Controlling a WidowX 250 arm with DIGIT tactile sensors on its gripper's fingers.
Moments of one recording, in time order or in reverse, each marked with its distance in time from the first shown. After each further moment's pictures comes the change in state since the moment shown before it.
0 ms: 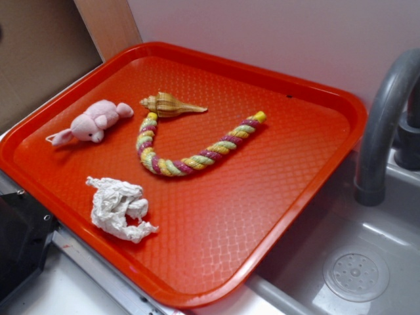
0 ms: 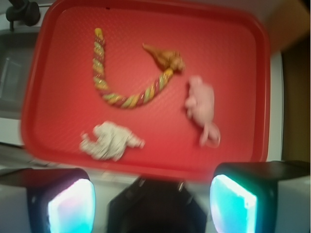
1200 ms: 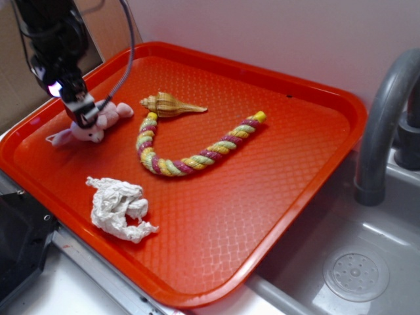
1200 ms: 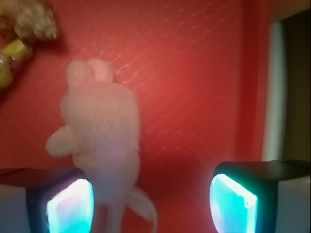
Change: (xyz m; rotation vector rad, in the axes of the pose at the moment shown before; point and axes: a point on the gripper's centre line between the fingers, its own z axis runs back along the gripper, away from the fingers) arm 0.014 0.087 -0.159 0.196 0.199 0.052
